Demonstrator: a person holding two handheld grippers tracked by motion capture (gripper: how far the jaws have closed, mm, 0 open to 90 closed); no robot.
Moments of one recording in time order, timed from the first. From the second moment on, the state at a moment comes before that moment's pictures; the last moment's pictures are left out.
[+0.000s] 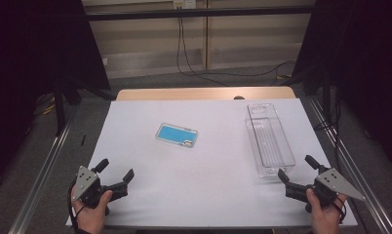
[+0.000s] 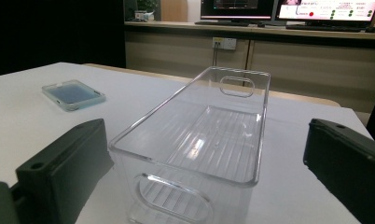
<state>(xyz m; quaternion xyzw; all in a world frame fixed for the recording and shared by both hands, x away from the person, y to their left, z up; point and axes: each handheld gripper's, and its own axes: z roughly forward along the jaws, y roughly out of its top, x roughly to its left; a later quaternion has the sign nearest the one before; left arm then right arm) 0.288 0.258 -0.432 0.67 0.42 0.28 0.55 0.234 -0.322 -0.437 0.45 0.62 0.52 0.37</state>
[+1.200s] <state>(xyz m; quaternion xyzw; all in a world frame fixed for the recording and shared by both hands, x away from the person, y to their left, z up) 0.325 0.223 -0.428 0.69 0.38 0.22 0.57 0.230 -0.315 -0.439 0.46 0.62 0.53 0.36</state>
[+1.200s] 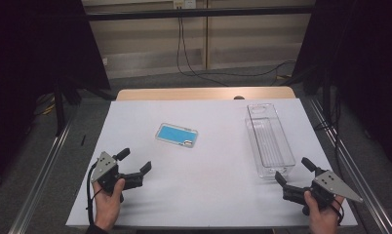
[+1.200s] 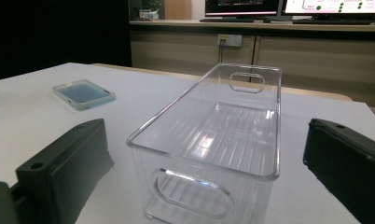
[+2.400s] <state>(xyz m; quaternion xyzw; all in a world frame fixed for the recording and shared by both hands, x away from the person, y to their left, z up) 0.373 0.174 -0.409 0.71 0.33 0.24 0.58 0.230 -0.313 -0.439 0.43 0.64 0.52 0.36</state>
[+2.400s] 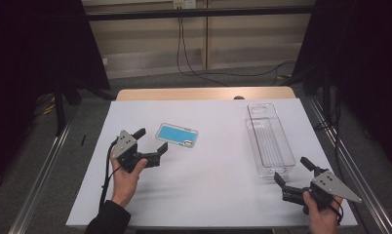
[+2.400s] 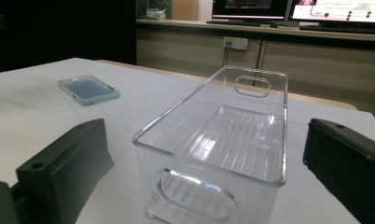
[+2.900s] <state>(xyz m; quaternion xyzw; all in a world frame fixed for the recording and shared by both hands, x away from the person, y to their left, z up) 0.404 0.160 -0.410 0.72 0.31 0.24 0.58 0.231 -0.313 -0.439 0.43 0.64 0.53 0.36</state>
